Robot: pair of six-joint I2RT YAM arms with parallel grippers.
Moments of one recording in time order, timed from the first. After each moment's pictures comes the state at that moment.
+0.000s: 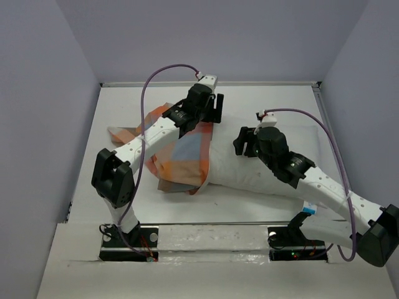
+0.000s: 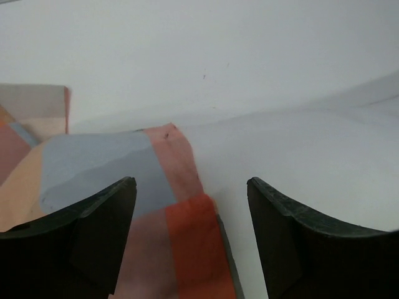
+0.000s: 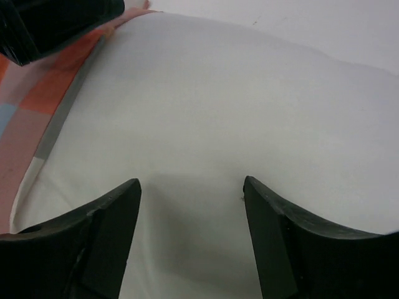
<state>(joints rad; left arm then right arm) -0.69 1.72 1.53 -0.34 -0.20 -0.30 0.70 1.06 0.86 -0.22 0.33 0.45</state>
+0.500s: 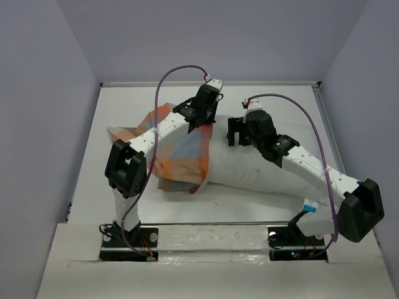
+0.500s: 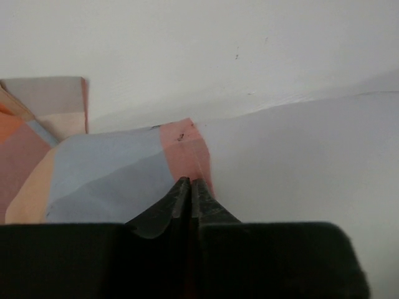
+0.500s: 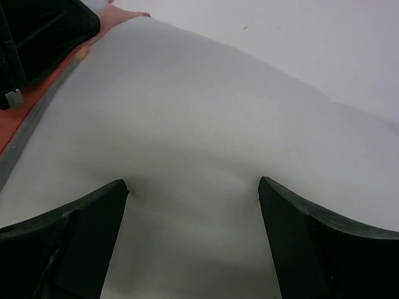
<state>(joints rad) -0.69 1.88 1.66 -0.43 -0.27 -0.21 0.62 1.31 1.03 -0.26 0.28 0.30</state>
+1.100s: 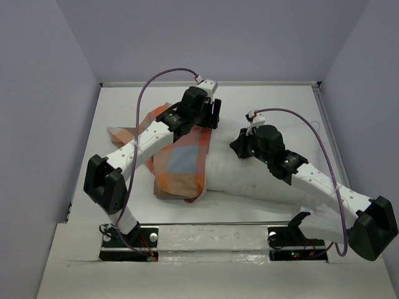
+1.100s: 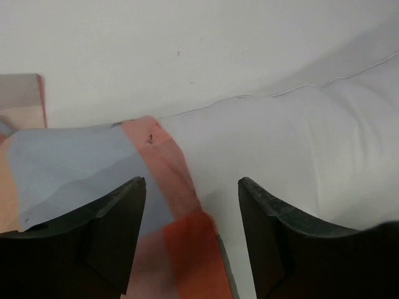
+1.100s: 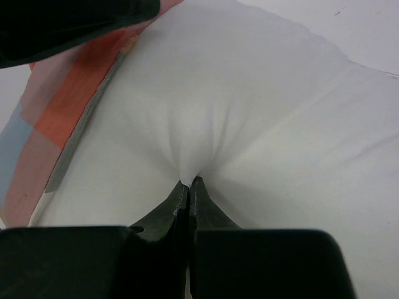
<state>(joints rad) -0.69 1.68 1.50 -0.38 -0.09 -0.26 0.64 1.15 0.82 -0.09 0.00 0.37</state>
